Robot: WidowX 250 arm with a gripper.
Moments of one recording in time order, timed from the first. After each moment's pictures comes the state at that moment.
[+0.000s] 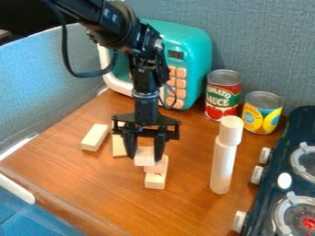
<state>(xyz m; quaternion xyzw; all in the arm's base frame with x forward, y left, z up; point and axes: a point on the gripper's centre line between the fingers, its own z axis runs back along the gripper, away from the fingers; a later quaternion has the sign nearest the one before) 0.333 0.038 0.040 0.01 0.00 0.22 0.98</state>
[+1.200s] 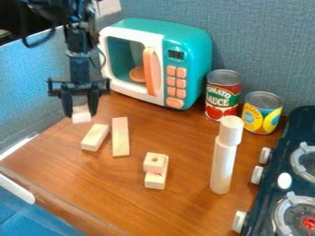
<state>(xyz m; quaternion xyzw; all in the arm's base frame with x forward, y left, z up) 0.337 0.178 0.062 0.07 0.03 0.41 0.91</state>
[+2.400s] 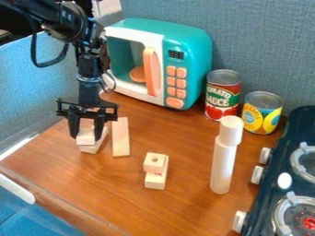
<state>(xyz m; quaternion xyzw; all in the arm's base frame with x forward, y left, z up) 0.329 0.163 0.031 0.08 0.05 0.31 0.95</state>
